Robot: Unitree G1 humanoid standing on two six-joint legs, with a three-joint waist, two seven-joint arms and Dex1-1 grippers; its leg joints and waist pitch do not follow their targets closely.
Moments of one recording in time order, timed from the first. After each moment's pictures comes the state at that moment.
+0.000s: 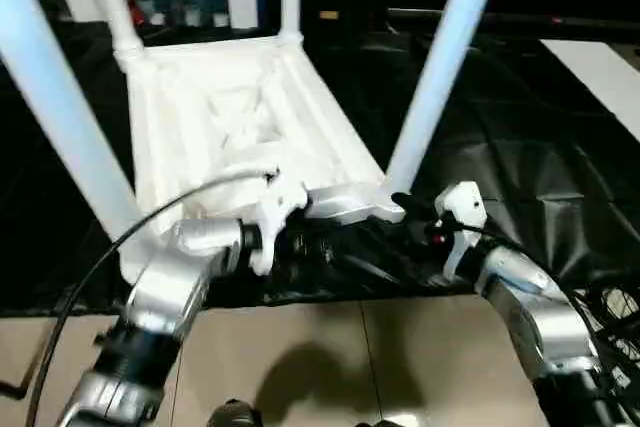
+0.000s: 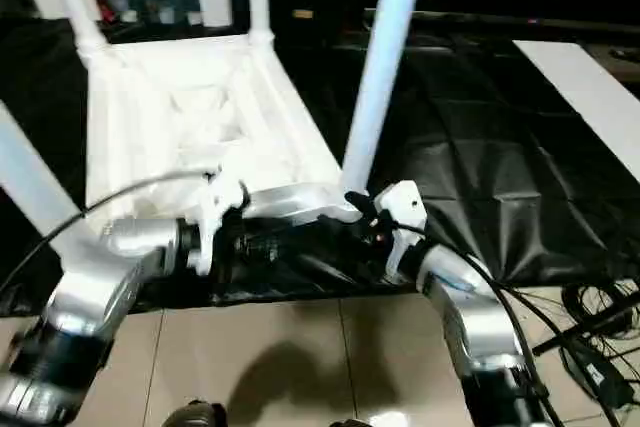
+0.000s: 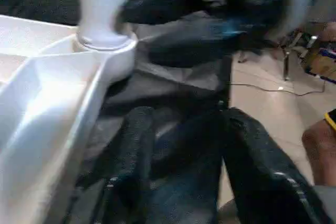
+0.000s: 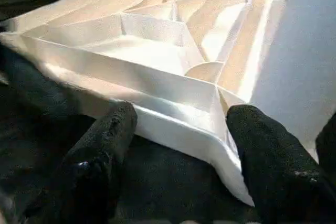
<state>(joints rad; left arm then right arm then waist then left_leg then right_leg) -0.33 0.30 -0.20 -0.01 -0.14 0.49 -1.01 -0.31 -0.26 0.05 0.27 0.22 0.15 0.71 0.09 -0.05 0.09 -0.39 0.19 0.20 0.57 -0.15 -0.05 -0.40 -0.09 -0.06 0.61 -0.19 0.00</state>
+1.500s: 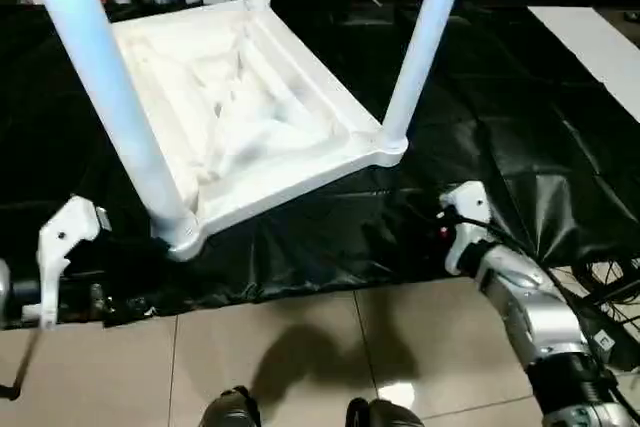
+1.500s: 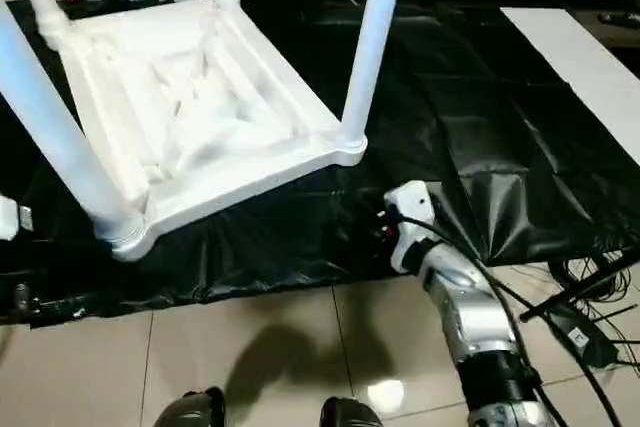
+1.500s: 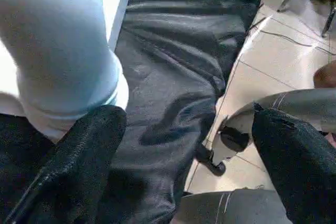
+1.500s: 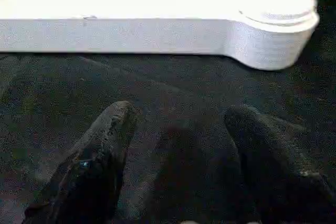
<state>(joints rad) 0.05 0.88 0.25 -0.16 -0.39 0.53 -1.22 -0.31 -0.26 0.03 0.39 0.22 0.08 0.64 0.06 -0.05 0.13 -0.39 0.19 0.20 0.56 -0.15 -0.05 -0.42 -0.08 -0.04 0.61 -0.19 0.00</state>
